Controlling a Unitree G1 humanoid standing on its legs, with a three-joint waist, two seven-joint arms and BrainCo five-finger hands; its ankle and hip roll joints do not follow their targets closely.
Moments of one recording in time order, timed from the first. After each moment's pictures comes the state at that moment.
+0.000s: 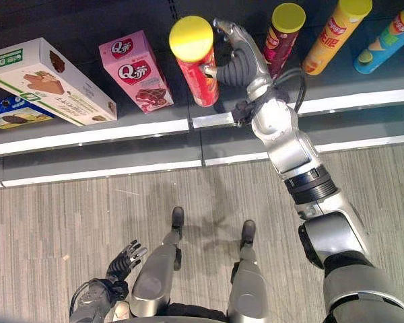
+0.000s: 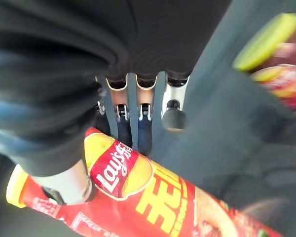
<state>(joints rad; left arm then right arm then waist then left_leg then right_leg) 0.11 0.11 0.12 0.68 -0.18 -0.09 -0.26 -0.97 -0.56 0.34 0.23 -0.16 0.04 -0.11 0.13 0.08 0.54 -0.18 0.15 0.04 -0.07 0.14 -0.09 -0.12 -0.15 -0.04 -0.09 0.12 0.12</state>
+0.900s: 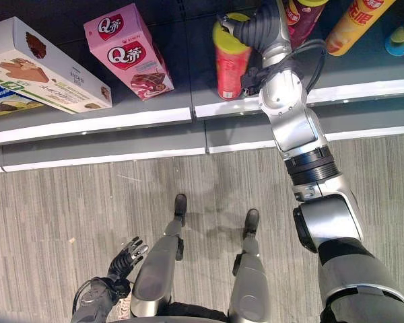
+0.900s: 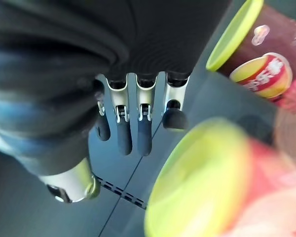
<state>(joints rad) 0.12 0.10 0.11 0.67 -0.20 -0.11 -0.28 -1.13 -0.51 0.25 0.33 -0.15 0.03 -0.24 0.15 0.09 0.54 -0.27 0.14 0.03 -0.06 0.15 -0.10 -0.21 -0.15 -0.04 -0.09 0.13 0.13</state>
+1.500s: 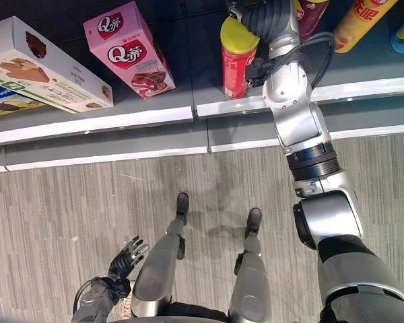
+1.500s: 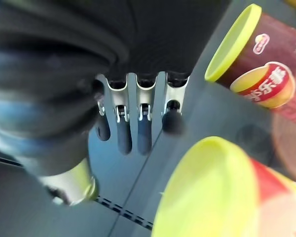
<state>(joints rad) 0.12 0.09 0.11 0.67 -0.22 -0.11 -0.28 -1.13 -0.51 0.23 0.29 -0.16 0.03 -0.25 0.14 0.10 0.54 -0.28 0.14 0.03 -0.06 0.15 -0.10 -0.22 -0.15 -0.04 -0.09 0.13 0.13</state>
